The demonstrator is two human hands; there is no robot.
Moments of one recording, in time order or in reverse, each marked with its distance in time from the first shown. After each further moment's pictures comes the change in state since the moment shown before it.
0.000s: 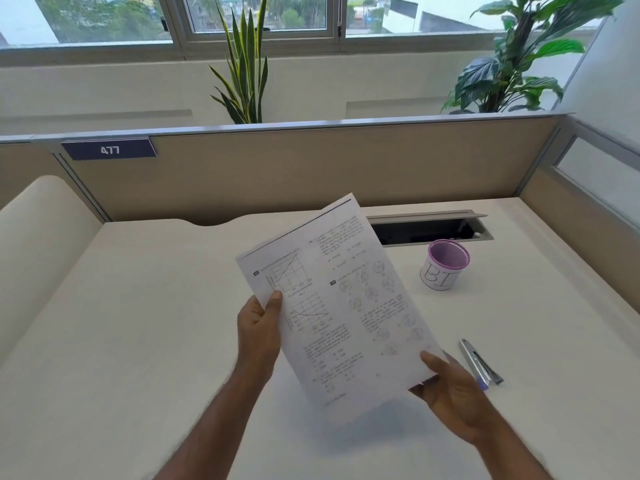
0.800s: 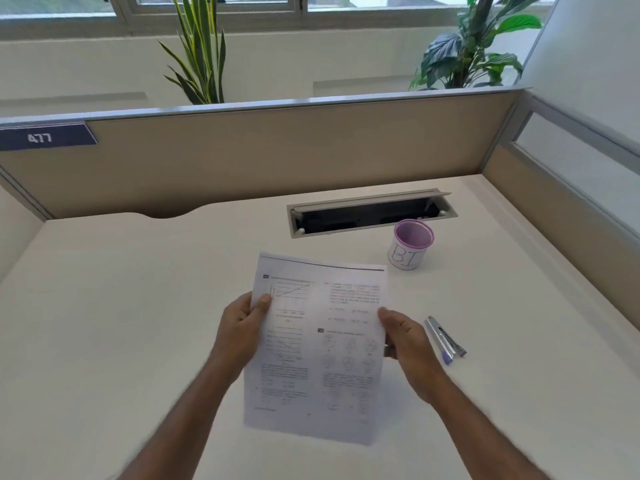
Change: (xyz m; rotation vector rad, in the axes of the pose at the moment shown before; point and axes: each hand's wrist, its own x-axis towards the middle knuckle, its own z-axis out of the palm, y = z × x) left_hand 0.004 -0.015 0.009 0.354 -0.200 -0.087; right_hand 0.018 -0.007 0.012 -0.559 0.308 -0.074
